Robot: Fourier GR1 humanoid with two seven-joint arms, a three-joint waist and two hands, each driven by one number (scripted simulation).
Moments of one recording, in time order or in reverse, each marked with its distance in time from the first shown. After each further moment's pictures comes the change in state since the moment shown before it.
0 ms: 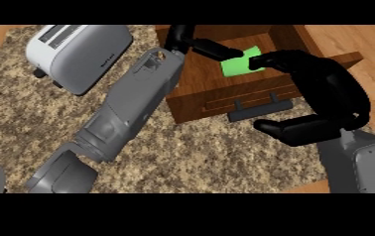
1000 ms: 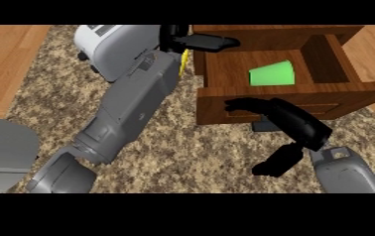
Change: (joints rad) left arm 0.035 0.001 0.064 -0.033 0.196 0.028 -0.193; right arm 0.125 -0.183 0.286 0.086 0.485 0.110 0.017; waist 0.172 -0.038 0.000
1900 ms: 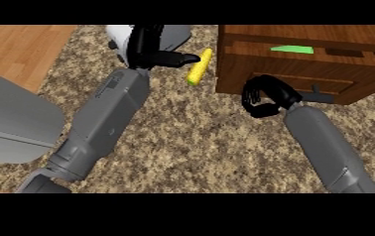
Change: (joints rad) left arm 0.255 0.106 0.010 -0.213 0.017 -0.141 -0.005; right arm -0.354 0.076 -0.053 0.923 0.278 -0.284 -0.416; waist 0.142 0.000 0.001
